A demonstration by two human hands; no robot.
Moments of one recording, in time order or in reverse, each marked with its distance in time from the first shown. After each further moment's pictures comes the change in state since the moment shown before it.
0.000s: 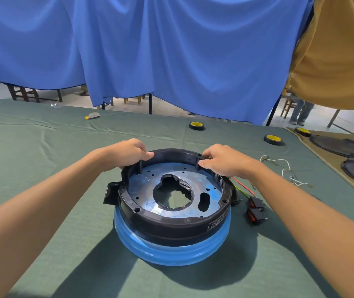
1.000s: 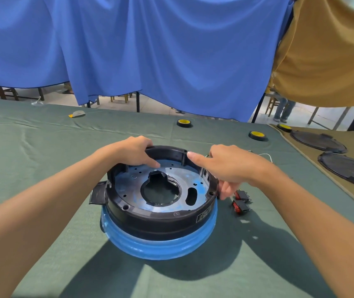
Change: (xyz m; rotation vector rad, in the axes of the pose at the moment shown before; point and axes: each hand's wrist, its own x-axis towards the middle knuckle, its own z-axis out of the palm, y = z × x) left_hand 0.020 0.029 0.020 0.306 -0.037 0.172; right_hand -0.059 -0.013 -0.013 0.002 -0.039 0.234
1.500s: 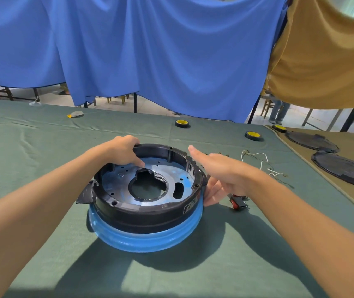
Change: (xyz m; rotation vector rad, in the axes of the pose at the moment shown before) left_hand -0.012 -0.021 -0.004 0.021 0.047 -0.064; right_hand 0.001 0.001 0.021 0.565 -0.204 0.092
